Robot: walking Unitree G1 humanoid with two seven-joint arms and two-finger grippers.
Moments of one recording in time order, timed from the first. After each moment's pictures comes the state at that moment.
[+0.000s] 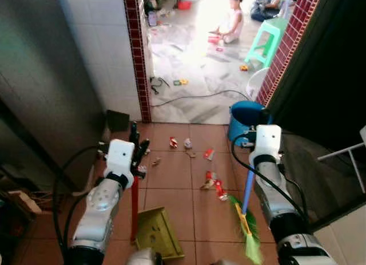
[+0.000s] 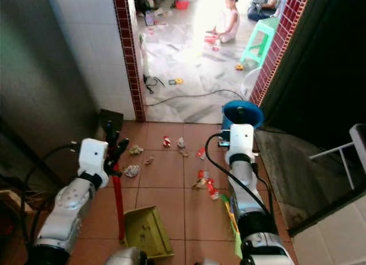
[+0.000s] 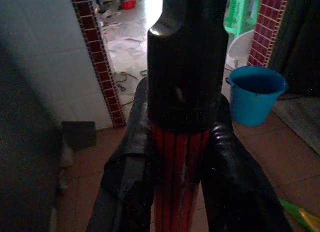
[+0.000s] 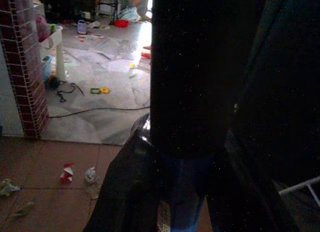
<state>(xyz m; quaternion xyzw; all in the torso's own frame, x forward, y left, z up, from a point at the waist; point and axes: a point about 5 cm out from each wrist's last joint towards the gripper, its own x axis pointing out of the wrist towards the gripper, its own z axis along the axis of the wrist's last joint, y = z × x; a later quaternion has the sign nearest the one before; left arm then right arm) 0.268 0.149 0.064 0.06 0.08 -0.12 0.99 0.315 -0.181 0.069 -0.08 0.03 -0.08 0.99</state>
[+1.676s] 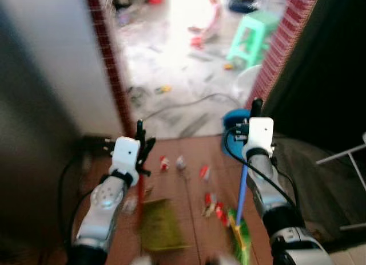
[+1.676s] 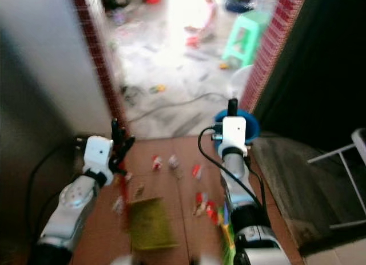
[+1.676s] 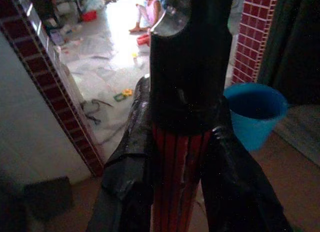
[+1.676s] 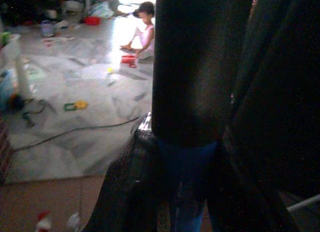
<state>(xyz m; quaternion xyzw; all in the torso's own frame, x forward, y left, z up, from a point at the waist) 0.270 0.135 0.071 0.06 0.06 -0.14 0.99 0.326 -0.166 0.082 -0.08 0.02 -0.08 0.99</state>
